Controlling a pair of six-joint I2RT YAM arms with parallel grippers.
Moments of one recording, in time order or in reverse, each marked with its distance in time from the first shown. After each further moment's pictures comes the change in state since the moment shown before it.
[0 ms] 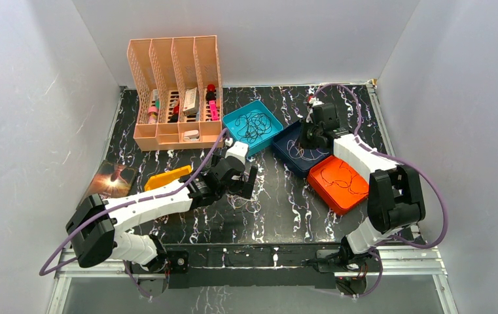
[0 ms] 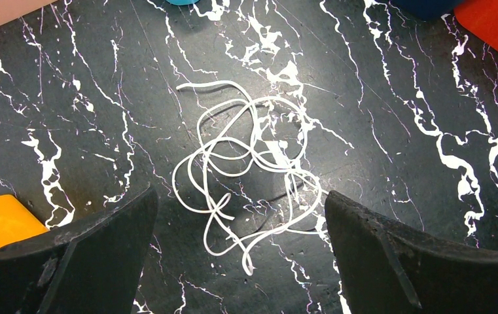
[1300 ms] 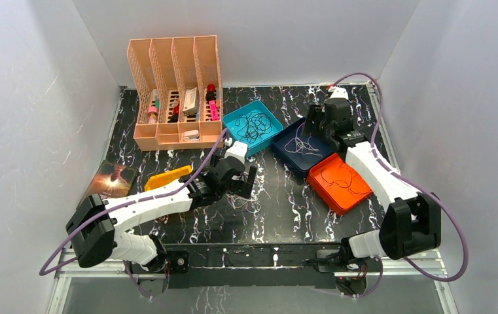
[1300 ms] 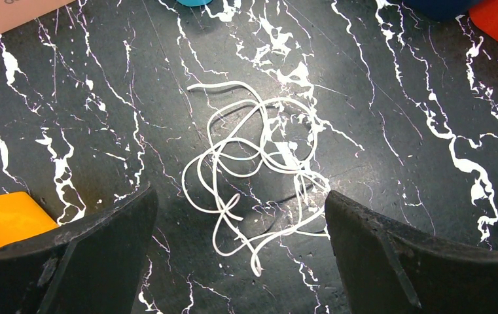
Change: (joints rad) left arm 0.000 0.000 0.000 -0.008 -0.026 0.007; right arm -0.001 -0.197 -0.004 0.004 0.255 0.026
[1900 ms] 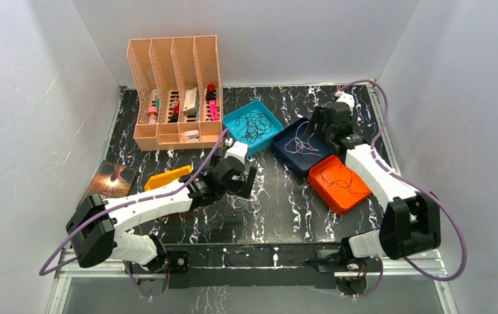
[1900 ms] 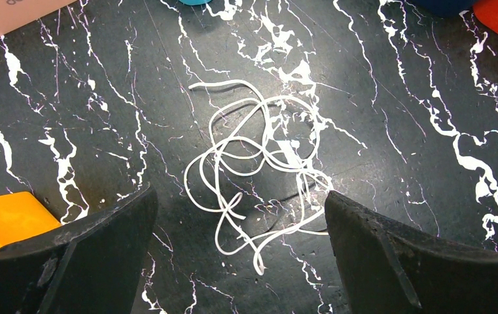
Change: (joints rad) left arm 0.000 0.000 0.002 -0.007 0.000 0.011; right arm -0.002 -0.047 -0.058 0.018 0.141 0.141
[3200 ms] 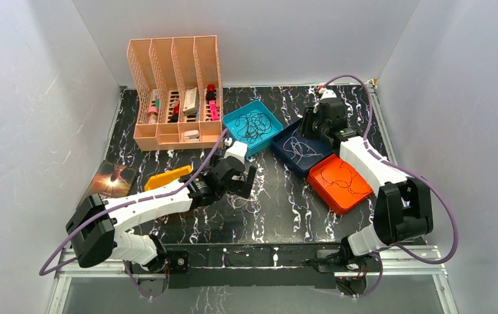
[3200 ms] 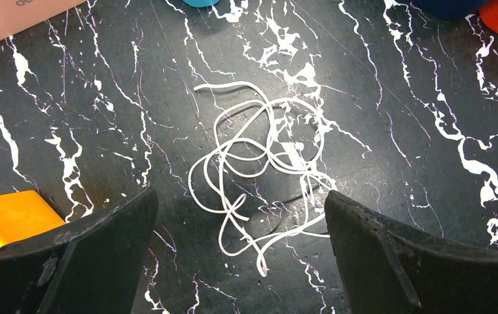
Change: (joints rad) left arm 0.000 0.000 0.000 0.000 -0.014 0.000; right arm -0.003 0.141 0.068 0.039 -0.317 -0.140
